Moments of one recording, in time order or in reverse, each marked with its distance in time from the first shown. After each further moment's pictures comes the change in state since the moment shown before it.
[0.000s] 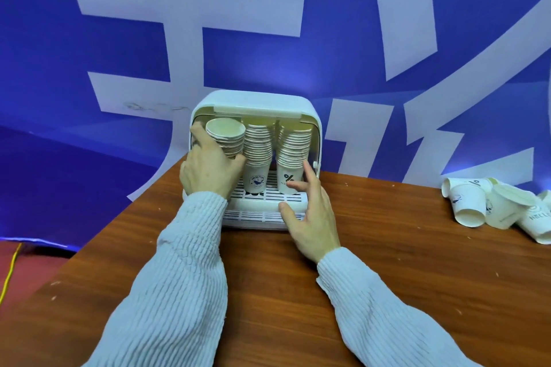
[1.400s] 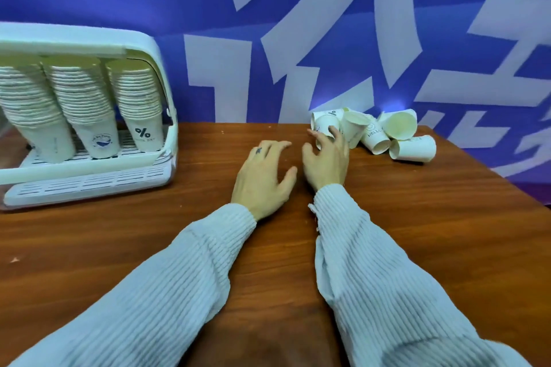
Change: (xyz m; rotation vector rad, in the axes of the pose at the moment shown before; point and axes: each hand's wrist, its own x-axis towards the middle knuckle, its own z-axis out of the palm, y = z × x) left_hand -0.215 0.153 0.146 -0.435 -0.545 0.705; right_hand -0.028 0.125 -0.209 -0.446 0.440 0.456
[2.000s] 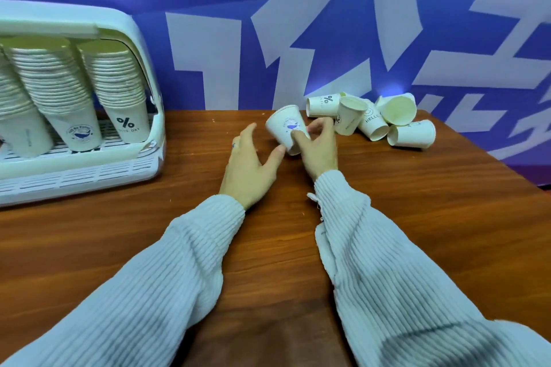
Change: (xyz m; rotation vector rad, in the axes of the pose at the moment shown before) left_hand 0.005 -0.014 0.005 -0.320 -0.044 -0.388; right_hand 0.008 0.007 0.010 0.453 -0.109 0.126
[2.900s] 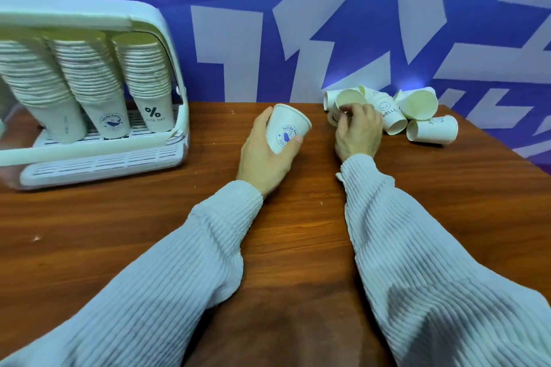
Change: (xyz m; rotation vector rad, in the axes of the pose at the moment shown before) left_hand -0.012 0.013 -0.015 -0.118 0.086 0.023; right_hand 0.039 0.025 -0.024 -0.583 0.334 -0.352
